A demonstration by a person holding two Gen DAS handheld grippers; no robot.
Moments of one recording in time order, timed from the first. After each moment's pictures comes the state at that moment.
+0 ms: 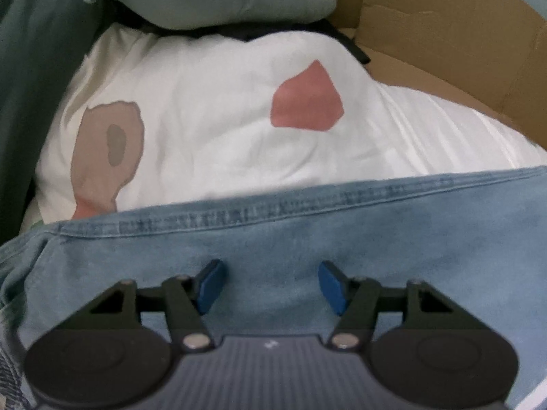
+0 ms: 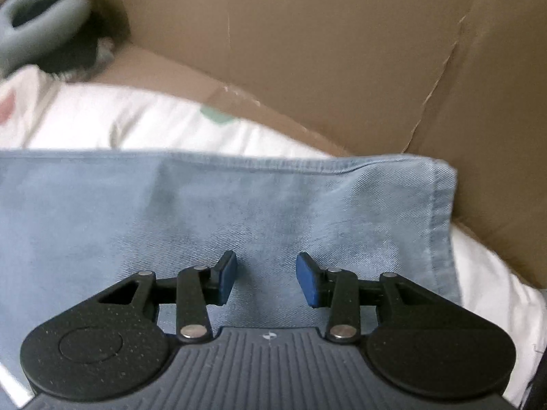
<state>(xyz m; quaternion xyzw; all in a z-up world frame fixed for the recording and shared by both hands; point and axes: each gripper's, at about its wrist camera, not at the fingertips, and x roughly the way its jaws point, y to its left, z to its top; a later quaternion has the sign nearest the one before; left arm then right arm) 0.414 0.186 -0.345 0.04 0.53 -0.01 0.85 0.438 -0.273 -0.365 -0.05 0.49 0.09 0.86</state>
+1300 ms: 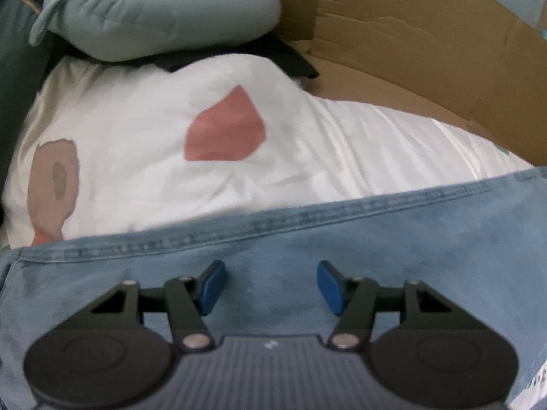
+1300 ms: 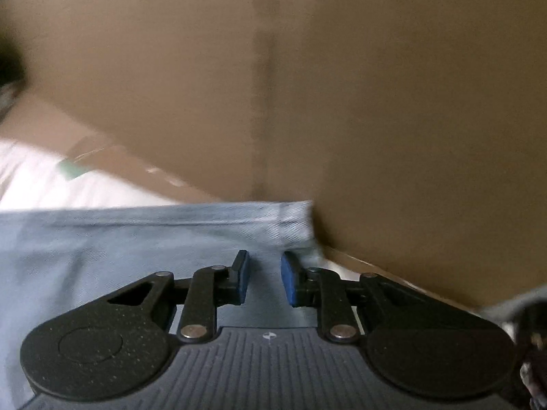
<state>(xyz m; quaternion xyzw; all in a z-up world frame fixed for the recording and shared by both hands) 0.418 0.133 -0.334 0.03 0.52 -0.05 0.85 0.474 -0.345 -0.359 -0.04 0.47 -0.05 0.88</state>
